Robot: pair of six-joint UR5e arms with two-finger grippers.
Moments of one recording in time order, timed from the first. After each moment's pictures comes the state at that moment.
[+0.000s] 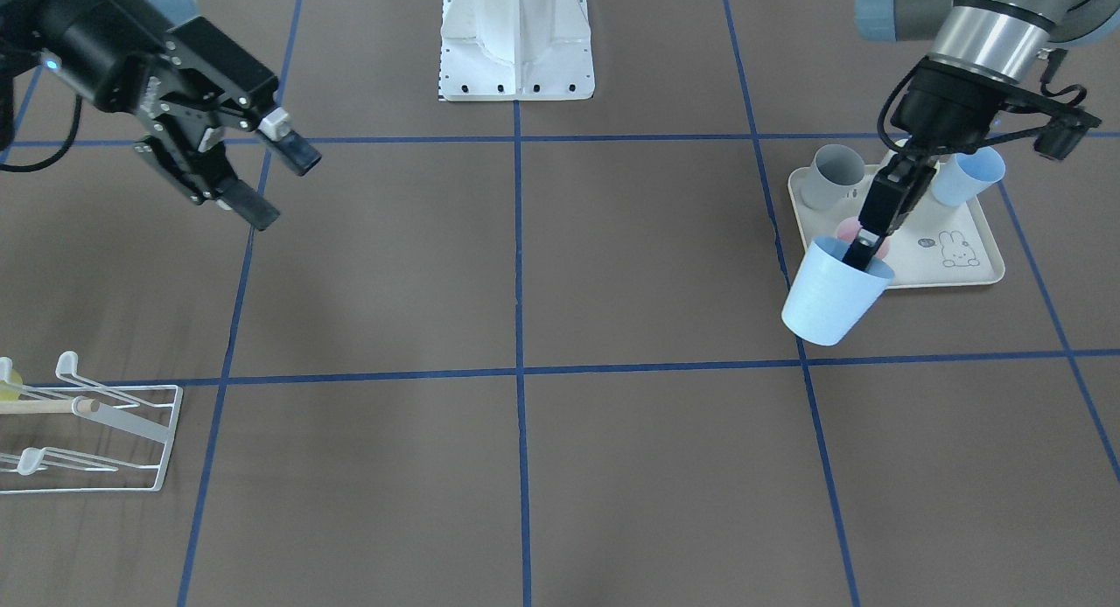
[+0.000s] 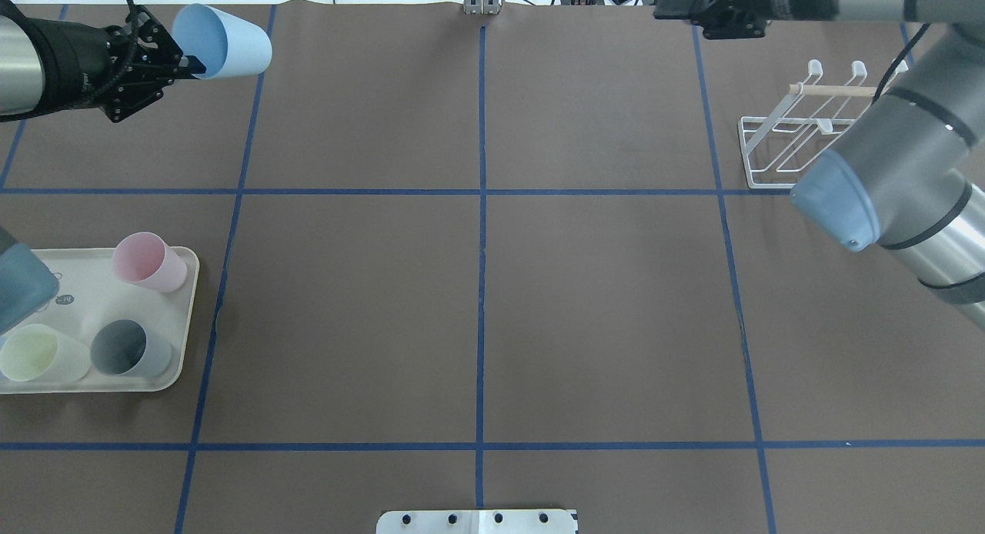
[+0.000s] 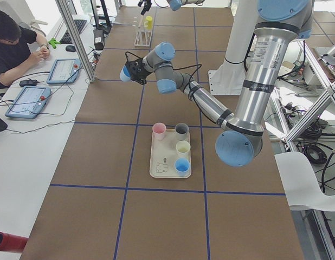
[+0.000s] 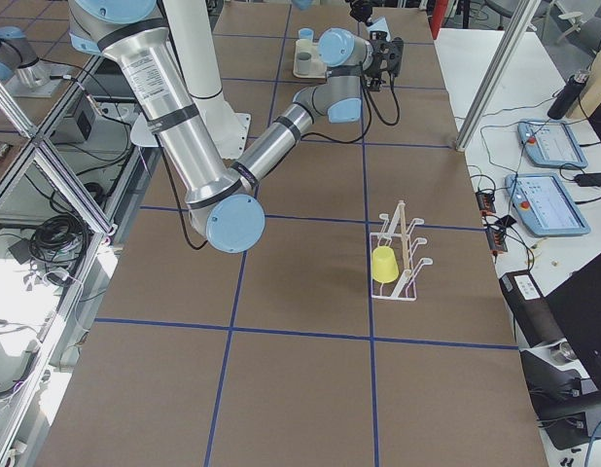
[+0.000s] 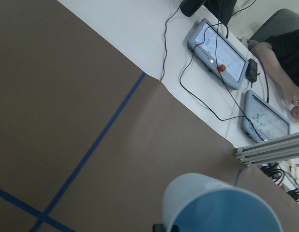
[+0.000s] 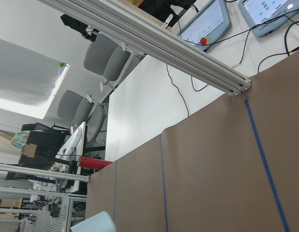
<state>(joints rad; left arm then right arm) -0.93 -1.81 -1.96 -2.29 -1.80 -1.91 0.95 -1.08 1.87 -0.61 1.93 1.78</state>
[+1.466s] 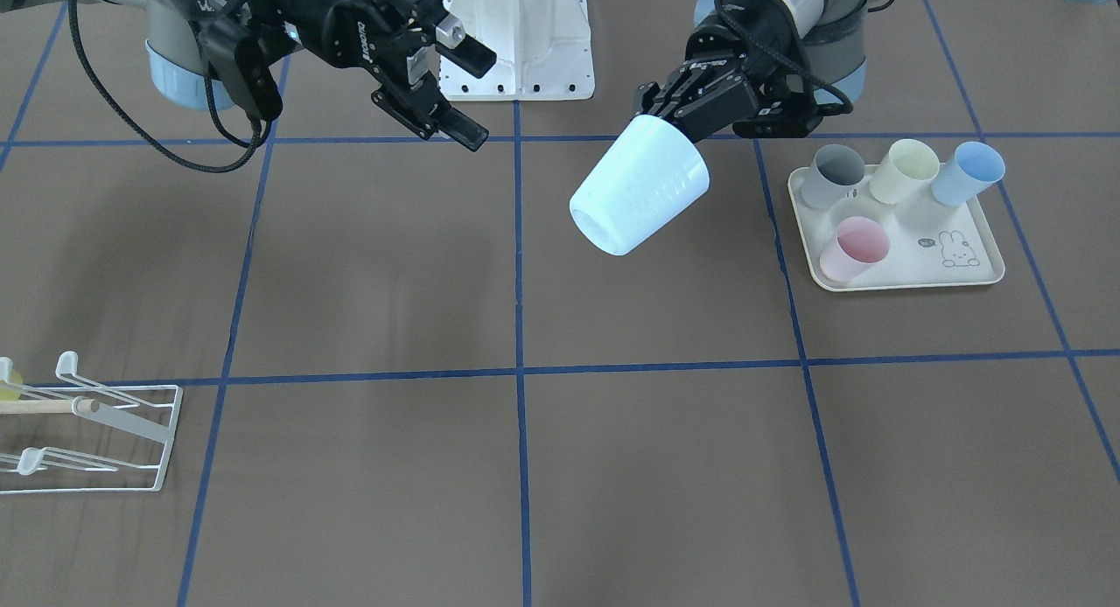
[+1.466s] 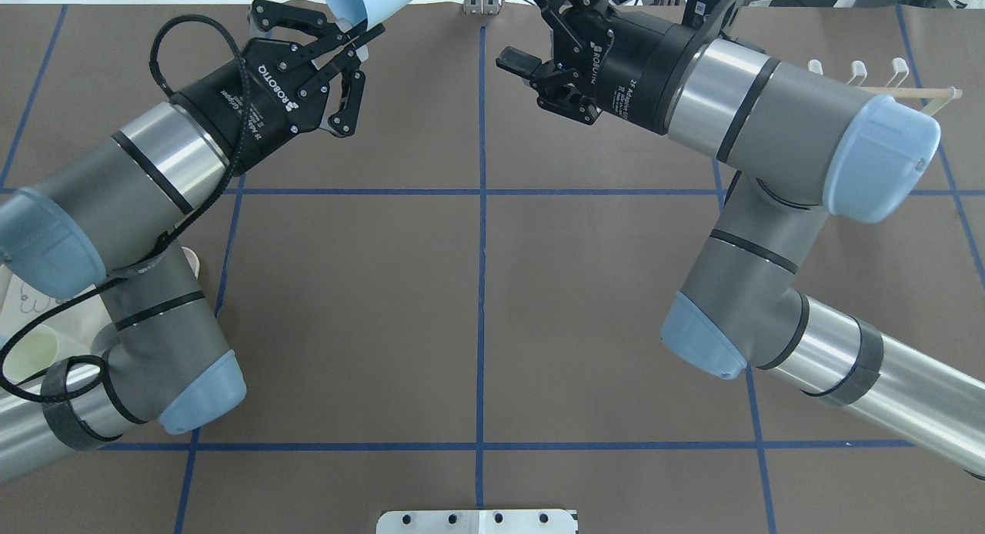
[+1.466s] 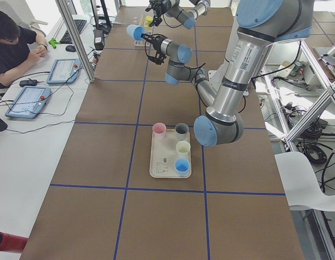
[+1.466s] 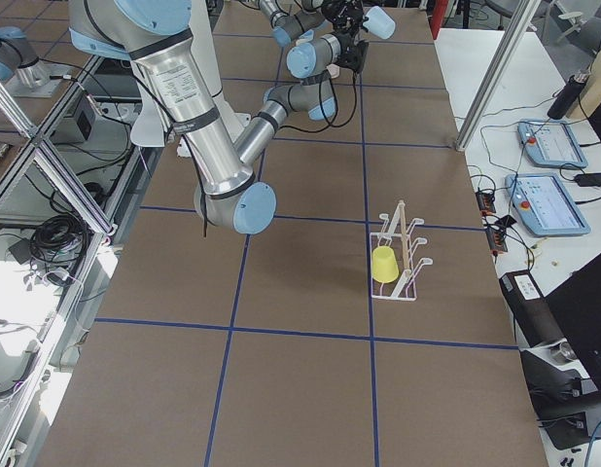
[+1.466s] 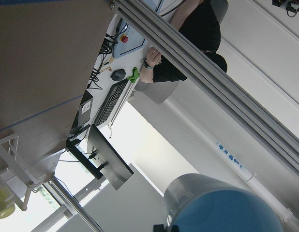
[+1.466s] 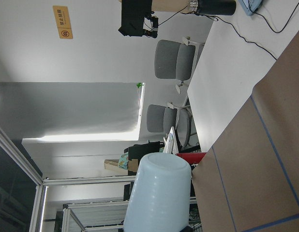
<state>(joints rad) -0.59 -2.03 -1.81 -2.92 -1.23 -2.87 0.67 -1.01 1.81 -0.34 1.54 2.03</state>
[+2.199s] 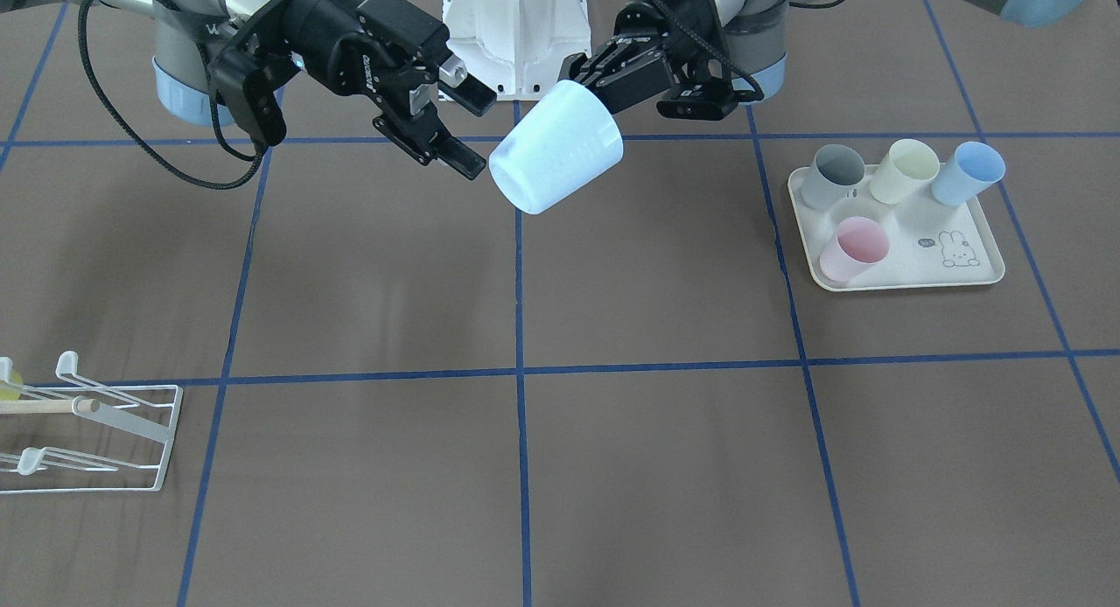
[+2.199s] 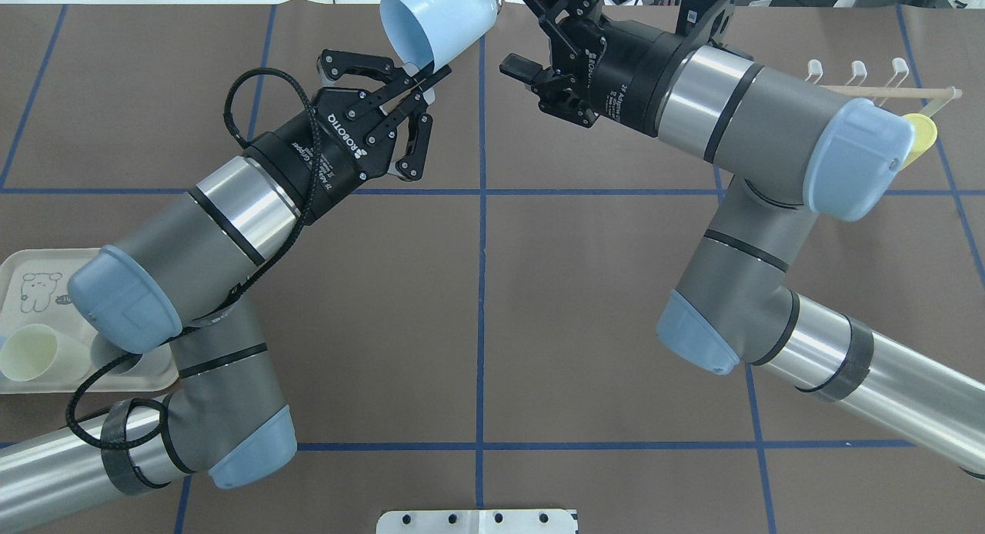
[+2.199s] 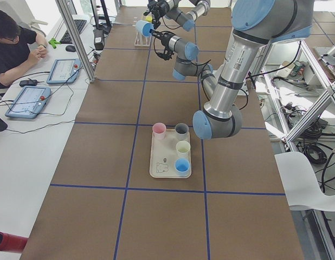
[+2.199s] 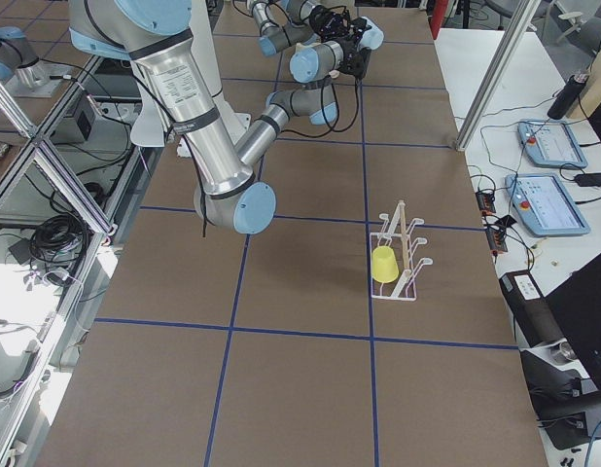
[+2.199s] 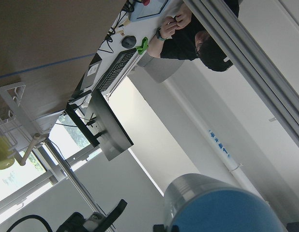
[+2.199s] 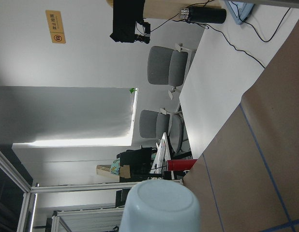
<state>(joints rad) -0.48 -2.10 -1.78 -2.93 -1.15 -2.87 0.67 -1.01 1.78 -0.34 1.53 2.03</state>
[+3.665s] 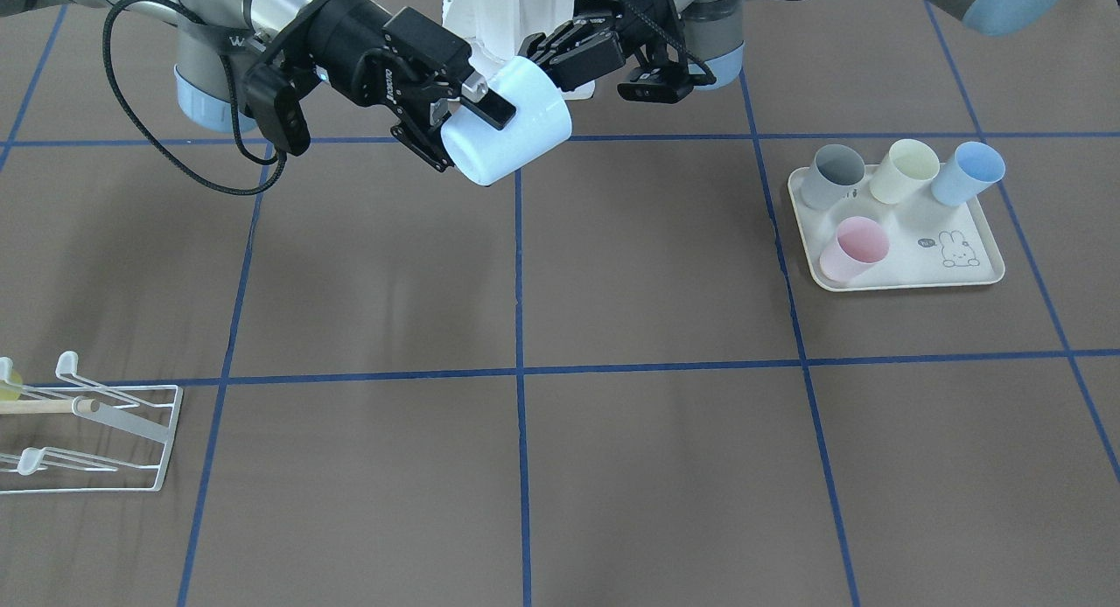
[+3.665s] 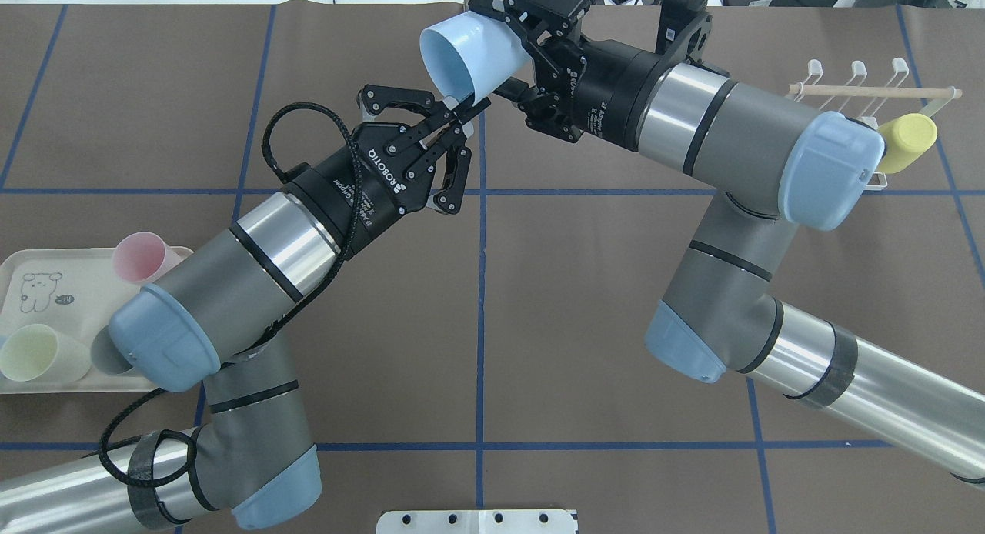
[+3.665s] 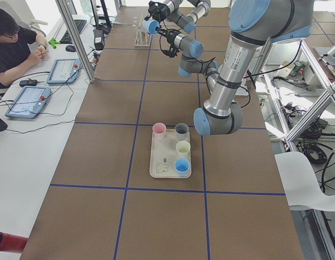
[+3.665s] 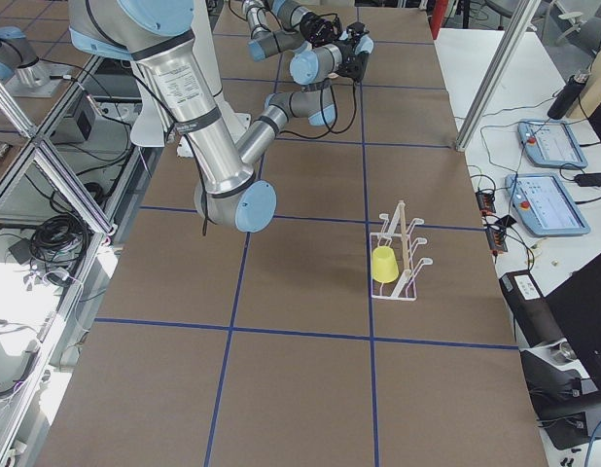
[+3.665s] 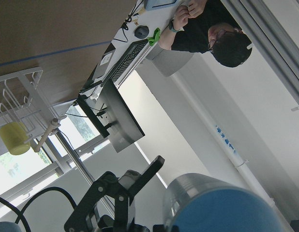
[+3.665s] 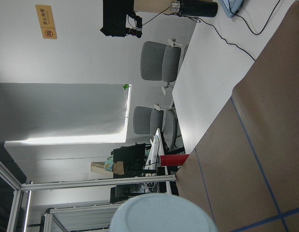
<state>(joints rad) -0.40 -2.14 -1.78 -2.93 -1.11 -2.84 0.65 -1.00 1.75 -0.34 1.53 2.02</state>
